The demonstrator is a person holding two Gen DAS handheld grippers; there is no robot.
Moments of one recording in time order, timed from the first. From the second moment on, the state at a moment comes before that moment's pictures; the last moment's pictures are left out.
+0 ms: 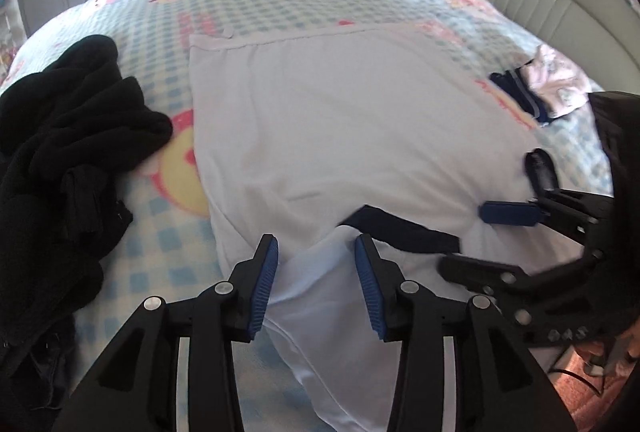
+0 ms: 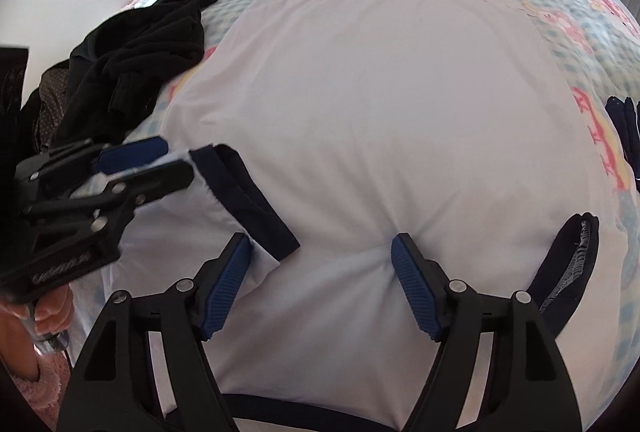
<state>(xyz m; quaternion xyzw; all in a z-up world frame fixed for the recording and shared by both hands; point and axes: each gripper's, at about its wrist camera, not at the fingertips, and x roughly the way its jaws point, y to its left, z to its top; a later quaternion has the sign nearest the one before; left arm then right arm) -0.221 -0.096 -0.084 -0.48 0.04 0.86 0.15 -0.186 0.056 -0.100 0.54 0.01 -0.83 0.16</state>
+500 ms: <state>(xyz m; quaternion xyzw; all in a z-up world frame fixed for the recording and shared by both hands) -0.079 -0.127 -0.071 -0.47 -0.11 0.87 0.11 -0.114 0.087 -0.061 0.52 0.00 -0.82 0.22</state>
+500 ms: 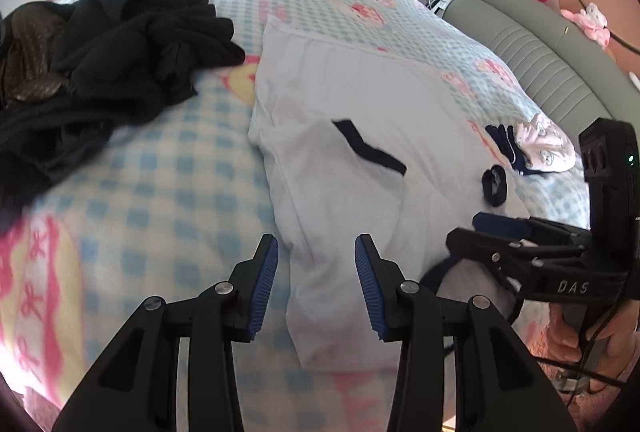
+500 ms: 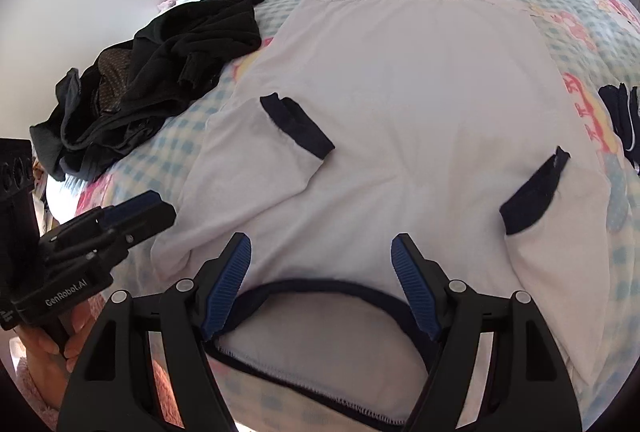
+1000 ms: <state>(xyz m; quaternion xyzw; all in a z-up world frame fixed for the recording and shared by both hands) -0.033 -0.127 -0.082 -0.47 -0.14 0.87 0.03 -0.051 0.243 -0.056 0.52 -0.07 -0.85 0.08</state>
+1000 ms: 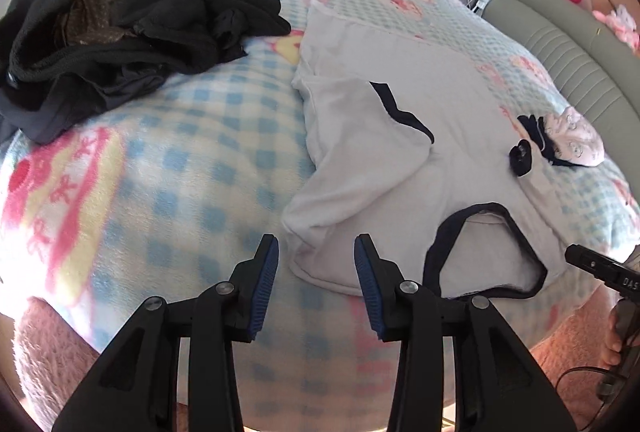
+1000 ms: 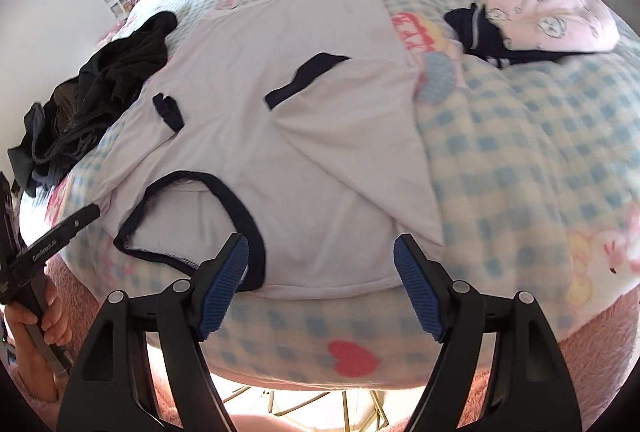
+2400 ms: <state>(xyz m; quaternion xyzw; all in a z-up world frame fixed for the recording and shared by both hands) -0.049 -0.122 -0.105 -0.36 -0.24 0.90 0.00 -0.052 0.289 -0.098 0.41 -0.22 -0.88 0.03</state>
